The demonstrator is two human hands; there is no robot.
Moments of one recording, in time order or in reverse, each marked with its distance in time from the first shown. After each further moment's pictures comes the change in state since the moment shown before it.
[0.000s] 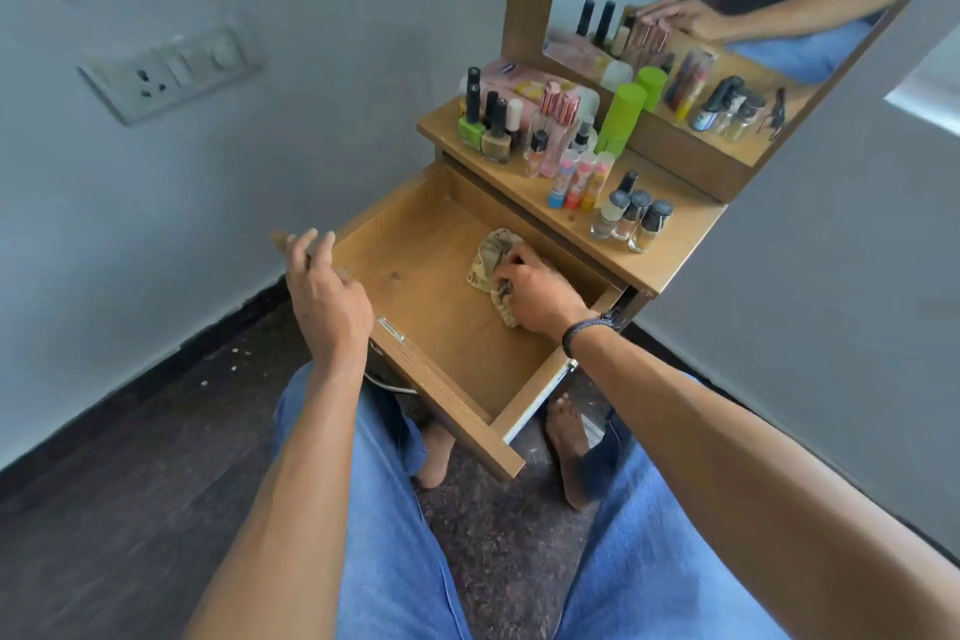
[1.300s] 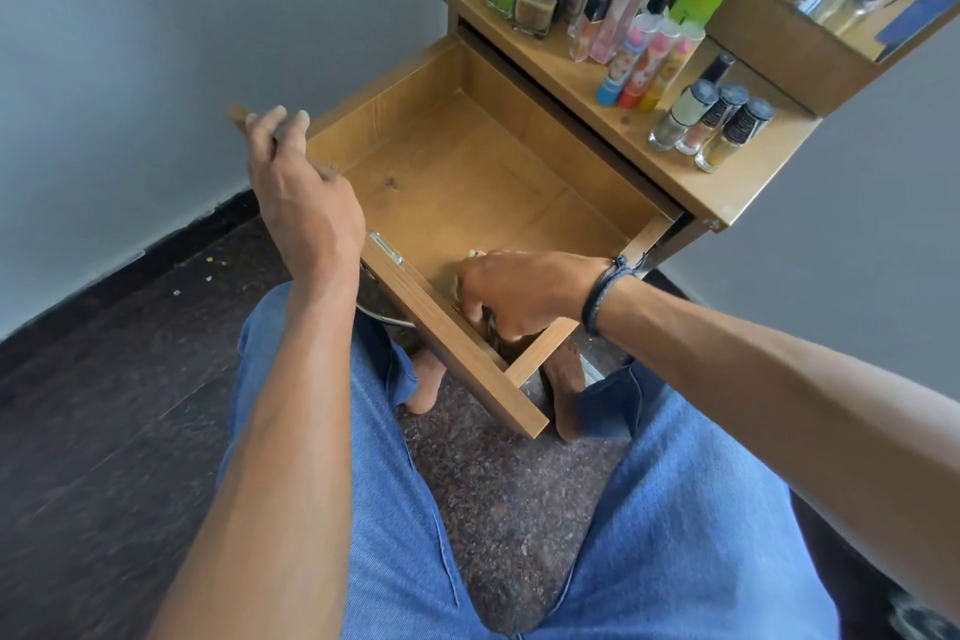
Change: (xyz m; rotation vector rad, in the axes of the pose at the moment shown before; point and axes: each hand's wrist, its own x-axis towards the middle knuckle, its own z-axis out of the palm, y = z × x) left_hand 0.003 -0.007 0.013 -0.037 0.098 -0.028; right_hand -0.034 -0.053 0.006 -0.367 -0.586 -0.471
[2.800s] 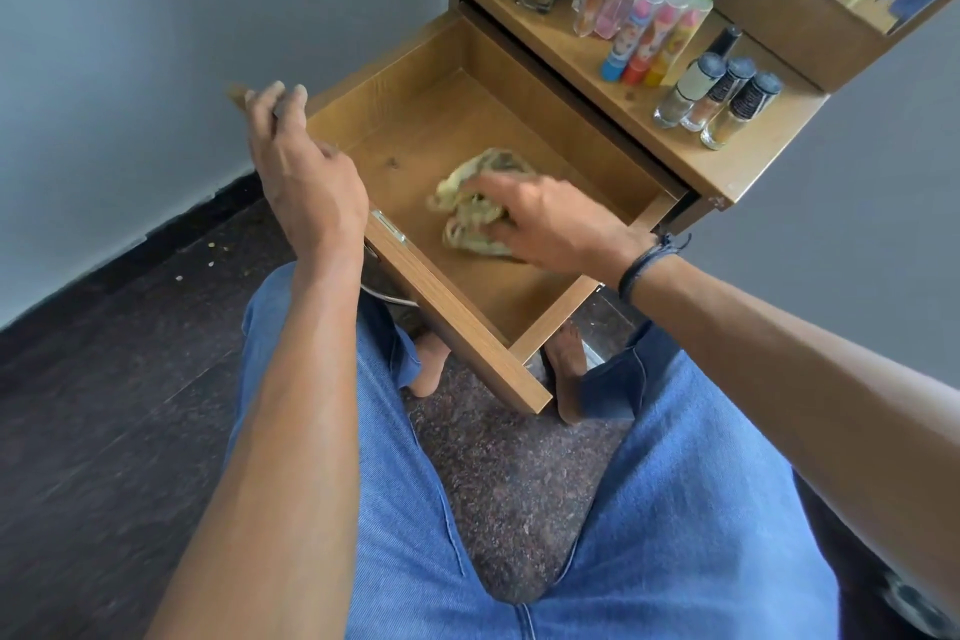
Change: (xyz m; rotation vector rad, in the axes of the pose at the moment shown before) left_hand 0.000 0.002 -0.001 -0.017 0.009 0.012; right_hand -0.008 0.031 0.003 0.278 0.577 0.077
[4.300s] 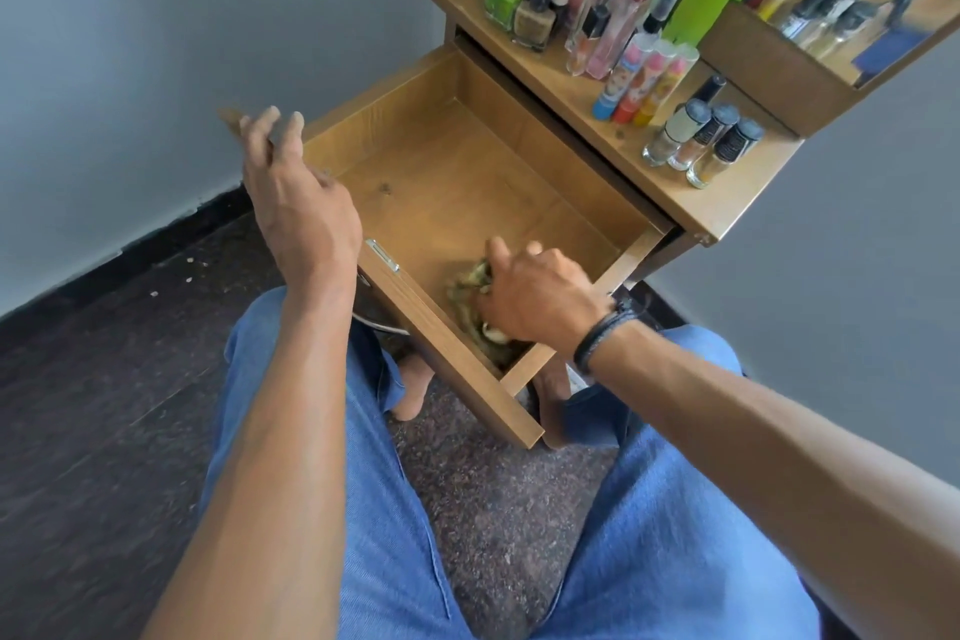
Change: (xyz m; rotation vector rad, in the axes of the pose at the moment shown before) left_hand -0.004 0.006 -0.006 0.036 -0.024 -0.009; right_hand -0.004 -0.025 0.029 -0.208 -0.236 0.551
